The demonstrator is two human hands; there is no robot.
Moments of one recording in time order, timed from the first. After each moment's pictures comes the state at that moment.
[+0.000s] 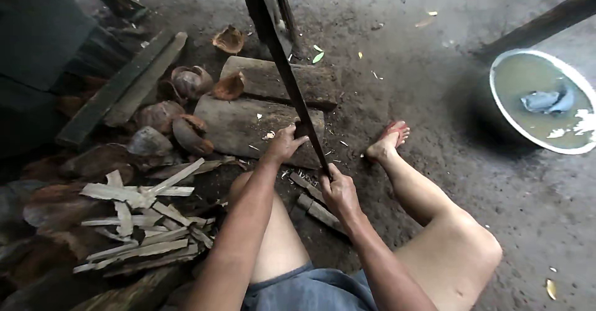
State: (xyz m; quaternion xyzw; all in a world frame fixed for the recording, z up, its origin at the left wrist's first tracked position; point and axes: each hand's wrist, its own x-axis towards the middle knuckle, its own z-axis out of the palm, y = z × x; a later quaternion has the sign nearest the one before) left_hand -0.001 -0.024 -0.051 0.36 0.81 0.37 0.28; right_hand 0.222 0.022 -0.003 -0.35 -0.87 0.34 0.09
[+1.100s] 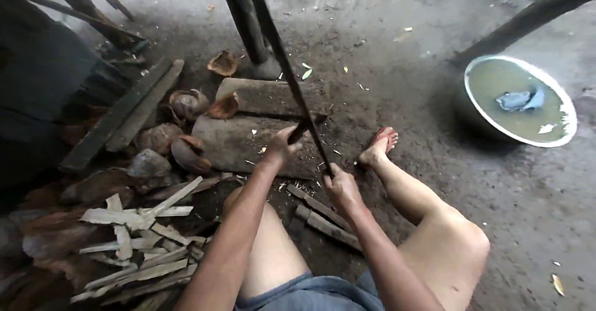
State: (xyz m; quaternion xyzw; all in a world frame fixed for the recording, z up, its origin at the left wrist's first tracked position) left_hand 0.007 -0.013 0.002 0.38 0.84 0.32 0.20; right_hand 0.221 0.056 0.029 -0.41 -0.84 0.36 -0.04
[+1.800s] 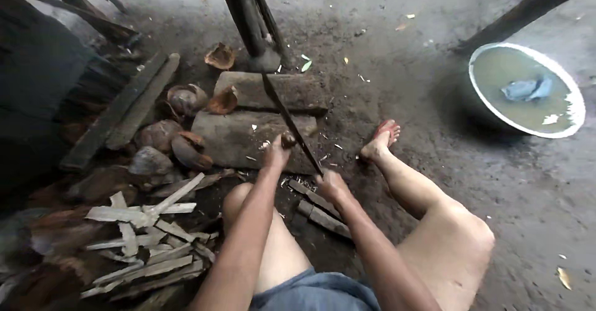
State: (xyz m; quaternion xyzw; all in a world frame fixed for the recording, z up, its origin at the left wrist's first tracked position) left_hand 0.011 -0.019 -0.062 0.26 0.90 0.25 0.24; right_hand 0.211 0.060 -0.038 -0.43 -0.79 0.40 -0.17
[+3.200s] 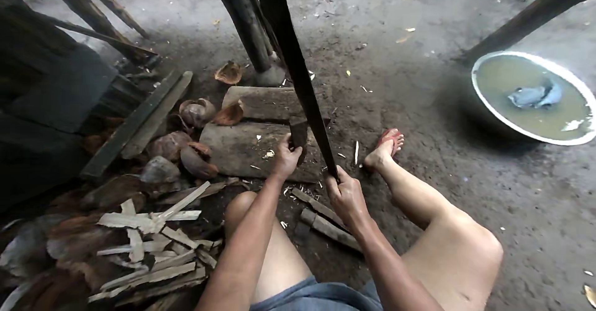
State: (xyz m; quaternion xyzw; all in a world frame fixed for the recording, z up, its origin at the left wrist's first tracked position) left_hand 0.028 -0.006 -0.038 0.28 0.71 0.60 0.24; right_hand 0.232 0.043 0.037 -0.34 -0.84 0.39 0.17
